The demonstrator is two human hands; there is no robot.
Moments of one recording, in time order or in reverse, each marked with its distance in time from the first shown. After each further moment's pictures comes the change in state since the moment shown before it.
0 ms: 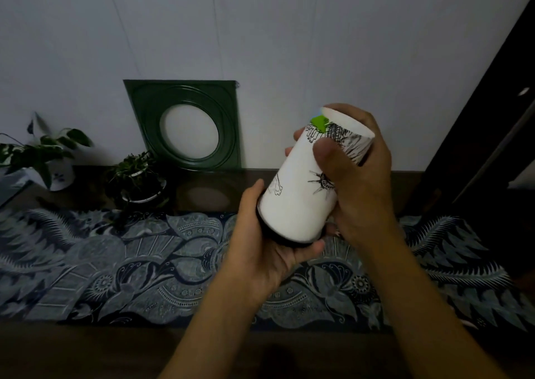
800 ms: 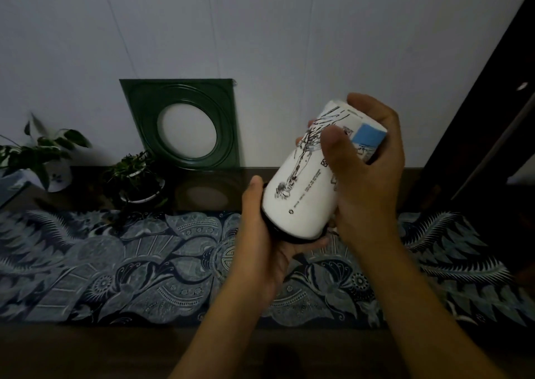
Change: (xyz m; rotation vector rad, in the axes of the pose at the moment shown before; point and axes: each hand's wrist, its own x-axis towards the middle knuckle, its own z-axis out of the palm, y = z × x) left_hand 0.006 -0.013 0.001 0.152 0.024 0.253; right_hand -0.008 -0.005 0.003 -0.013 0.146 -0.091
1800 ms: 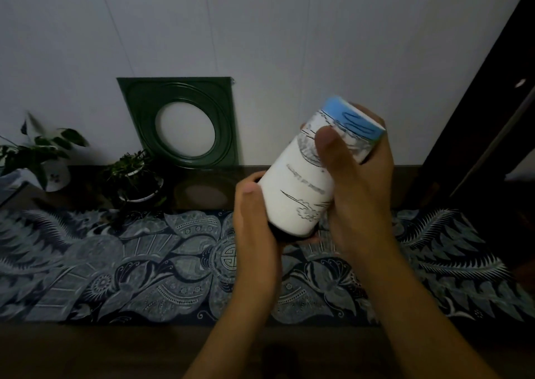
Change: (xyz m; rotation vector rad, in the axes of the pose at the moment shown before) left_hand -0.008 -0.009 0.005 0.236 0.156 0.378; right_hand -0.005 0.004 0.002 0.082 -0.012 0.105
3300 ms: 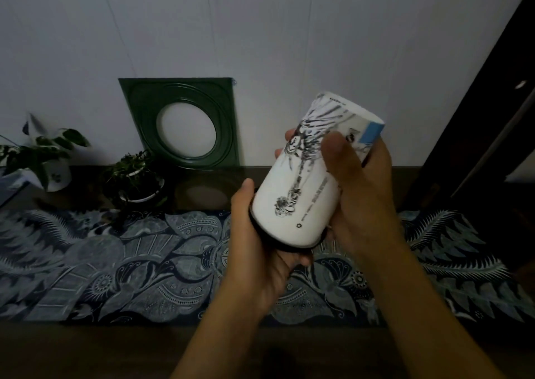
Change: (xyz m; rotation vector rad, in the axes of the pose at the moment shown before) left_hand -0.004 0.020 -0.004 -0.253 -0.145 -0.409; right_hand -0.004 -0.014 0.001 0.049 -0.111 0.110
